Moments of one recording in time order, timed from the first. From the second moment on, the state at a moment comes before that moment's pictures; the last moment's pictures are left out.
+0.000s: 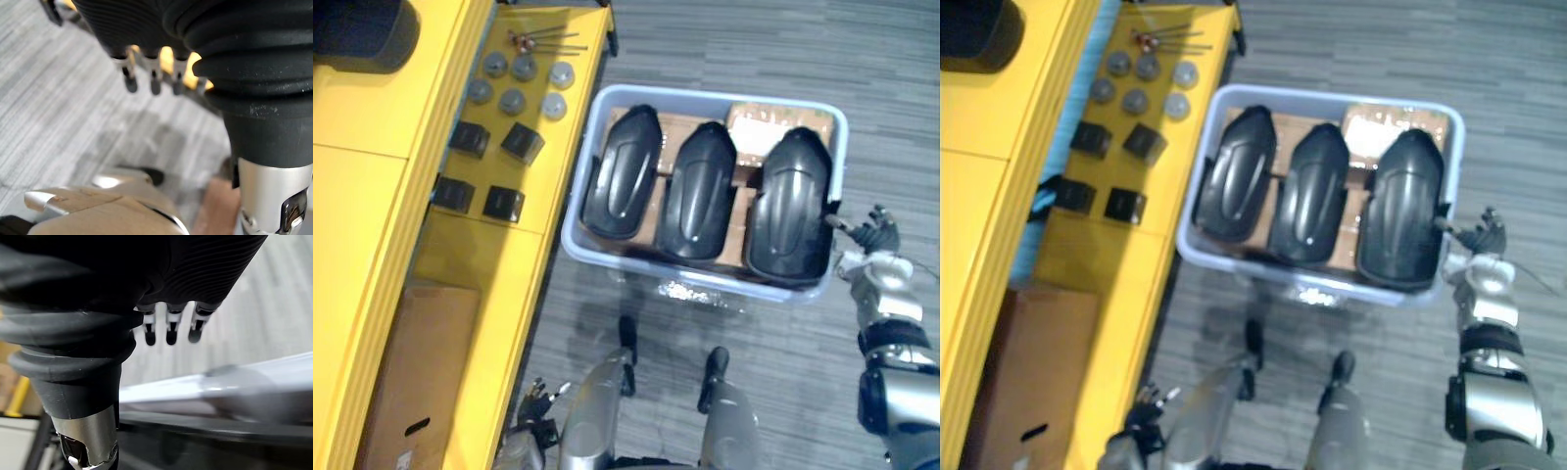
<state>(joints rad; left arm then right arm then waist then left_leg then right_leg) 0.04 0.13 -0.06 0.93 -0.47 -0.17 0.06 -0.68 -0.63 -0.19 0.99 0.32 0.07 -0.12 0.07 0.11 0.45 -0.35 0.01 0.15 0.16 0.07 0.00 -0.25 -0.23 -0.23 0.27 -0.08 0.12</state>
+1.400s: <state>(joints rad) 0.02 0.11 -0.13 0.87 -0.51 -0.19 0.05 -0.83 -0.78 0.03 1.03 -0.17 0.15 -0.27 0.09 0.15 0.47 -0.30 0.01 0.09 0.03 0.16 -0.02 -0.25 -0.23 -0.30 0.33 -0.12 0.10</state>
